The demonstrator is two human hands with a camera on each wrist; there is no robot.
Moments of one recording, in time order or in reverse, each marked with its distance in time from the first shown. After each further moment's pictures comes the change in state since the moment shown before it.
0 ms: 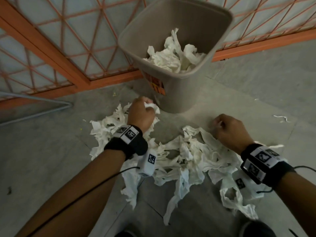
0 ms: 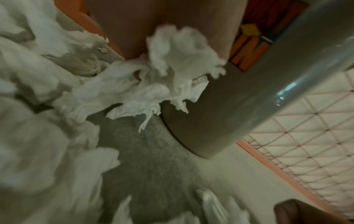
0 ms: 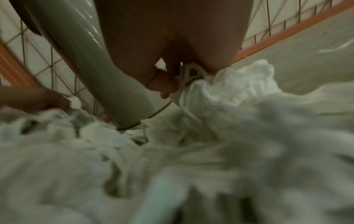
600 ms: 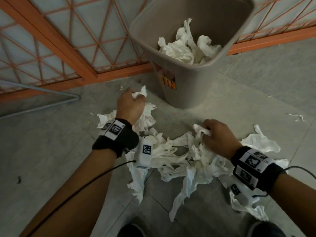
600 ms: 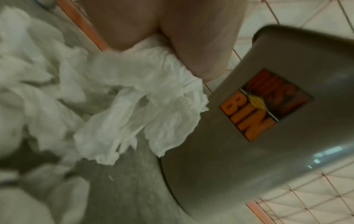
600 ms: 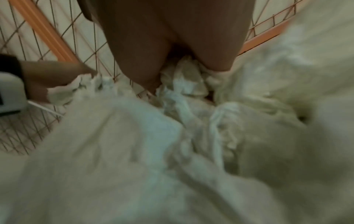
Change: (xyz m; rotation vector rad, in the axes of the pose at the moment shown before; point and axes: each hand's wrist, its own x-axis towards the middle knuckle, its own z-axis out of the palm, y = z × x) left_hand 0.005 -0.015 -0.047 -0.108 0.089 -0.097; right_hand -0.010 -0.027 0.042 -0.052 -0.201 -0.191
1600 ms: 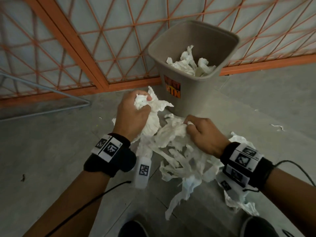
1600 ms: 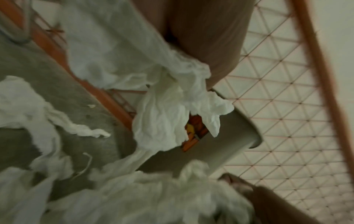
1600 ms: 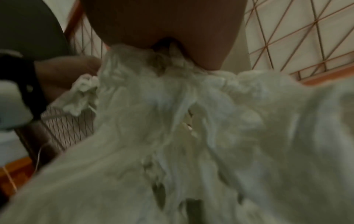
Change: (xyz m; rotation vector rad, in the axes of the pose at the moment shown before) left_hand -0.080 0.026 -0.063 -0.254 0.006 0.317; right_hand -0.034 -0.097 -0.036 0.124 0.077 -0.311
